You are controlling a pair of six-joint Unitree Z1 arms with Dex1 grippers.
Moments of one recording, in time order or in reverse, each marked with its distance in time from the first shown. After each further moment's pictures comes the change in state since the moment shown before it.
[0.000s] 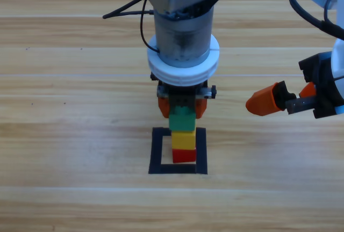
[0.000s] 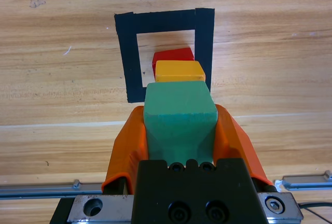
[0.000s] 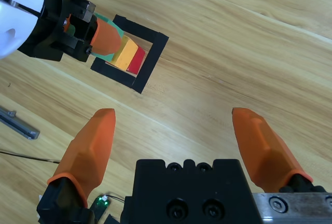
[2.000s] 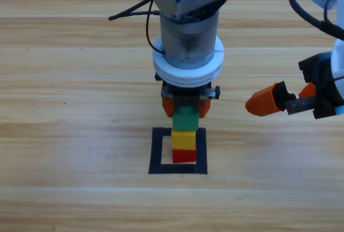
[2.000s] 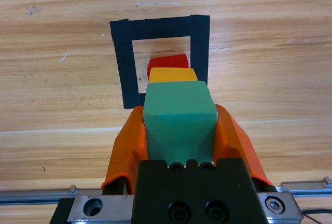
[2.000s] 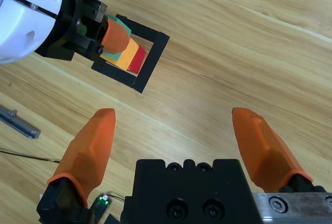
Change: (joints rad) arm 0 -0.006 0.022 -0.028 0.000 0.013 -0.003; arm 1 0.000 0.000 0.000 0.000 0.003 0.000
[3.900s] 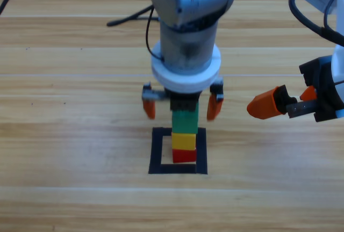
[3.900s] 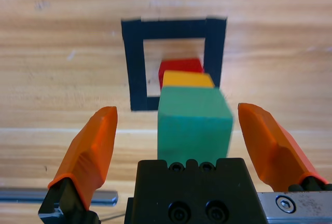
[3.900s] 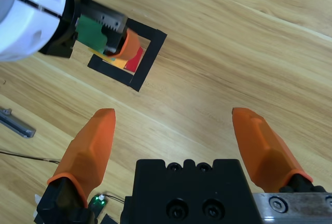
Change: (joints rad) arm 0 -0.001 0.010 0.027 -0.005 0.029 -0.035; arm 1 0.000 0.000 0.017 -0.013 -0.004 -0.005
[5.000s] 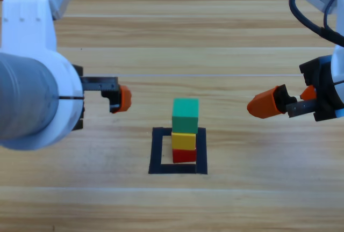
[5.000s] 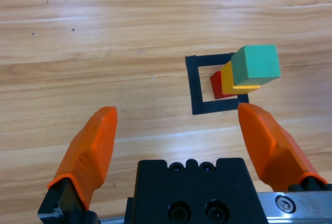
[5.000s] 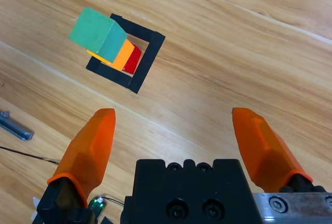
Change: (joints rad) arm 0 -0.343 -0.760 1.055 -0.618 0.552 -0.162; arm 1 0.000 0.000 0.008 -0.012 -0.007 0.000
